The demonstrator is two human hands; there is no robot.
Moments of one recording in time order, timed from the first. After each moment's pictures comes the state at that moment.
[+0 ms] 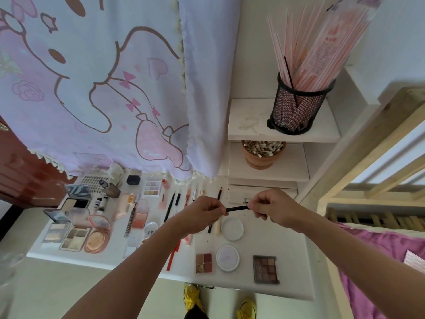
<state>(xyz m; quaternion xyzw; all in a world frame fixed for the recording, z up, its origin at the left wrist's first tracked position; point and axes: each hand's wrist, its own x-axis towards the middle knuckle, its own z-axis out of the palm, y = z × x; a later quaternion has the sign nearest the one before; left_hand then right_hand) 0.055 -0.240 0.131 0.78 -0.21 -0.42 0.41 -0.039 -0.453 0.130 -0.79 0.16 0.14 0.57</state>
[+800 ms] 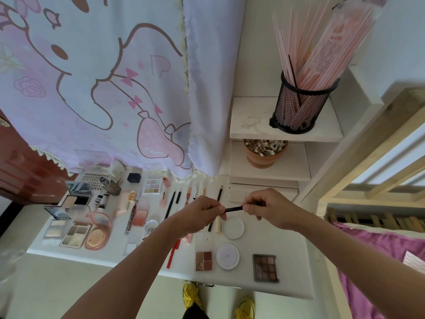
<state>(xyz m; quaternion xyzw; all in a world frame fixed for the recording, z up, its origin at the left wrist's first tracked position) 0.055 -0.233 0.132 0.78 -0.23 -0.42 0.41 -0.034 -0.446 0.125 -0.83 0.08 0.14 0.54</state>
